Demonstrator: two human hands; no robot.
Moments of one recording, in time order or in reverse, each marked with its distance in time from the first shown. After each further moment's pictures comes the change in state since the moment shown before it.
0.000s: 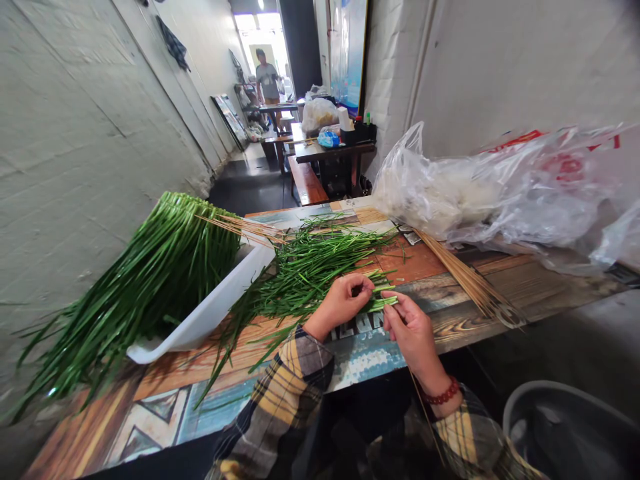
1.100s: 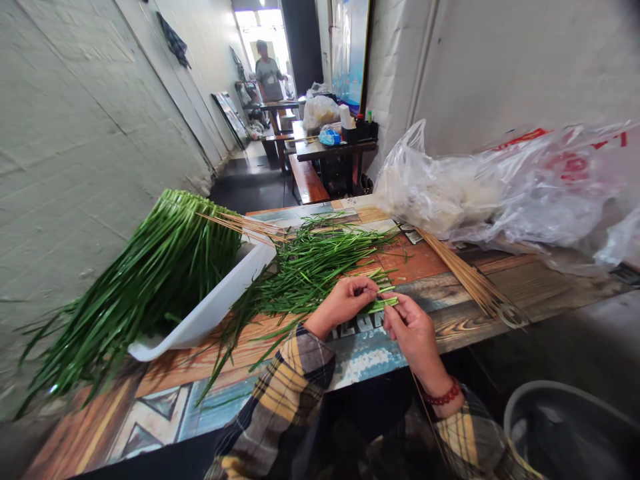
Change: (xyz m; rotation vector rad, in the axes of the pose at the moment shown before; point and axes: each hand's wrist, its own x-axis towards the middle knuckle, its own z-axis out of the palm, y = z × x) left_hand 0.000 -0.003 0.001 -0.216 -0.121 -0.087; right_hand -0.001 0.002 -0.001 -0.011 -0.025 -0.033
